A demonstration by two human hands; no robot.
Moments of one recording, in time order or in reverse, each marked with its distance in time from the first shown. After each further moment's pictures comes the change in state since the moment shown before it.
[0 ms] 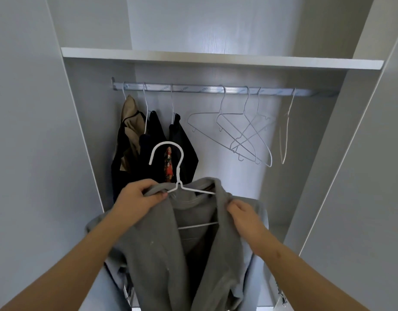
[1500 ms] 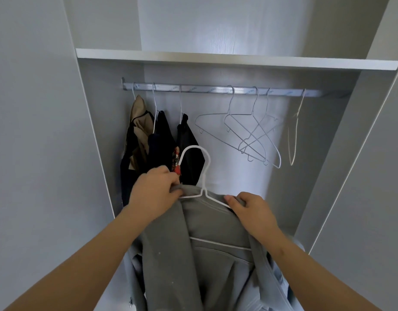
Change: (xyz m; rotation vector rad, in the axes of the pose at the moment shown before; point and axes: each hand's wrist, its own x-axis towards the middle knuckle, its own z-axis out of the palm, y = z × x) left_hand 0.004 0.031 0.006 0.730 0.080 0.354; right_hand 0.011 -0.006 -0.003 -0.394 0.150 -0.213
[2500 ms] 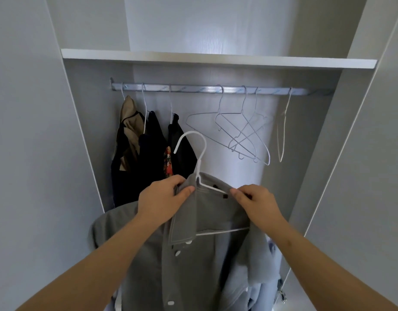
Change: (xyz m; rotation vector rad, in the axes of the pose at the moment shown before) left_hand -0.003 0.019 0.029 -0.287 -0.008 -0.206; right_hand -0.002 0.008 -0.028 -0.002 0.045 -0.158
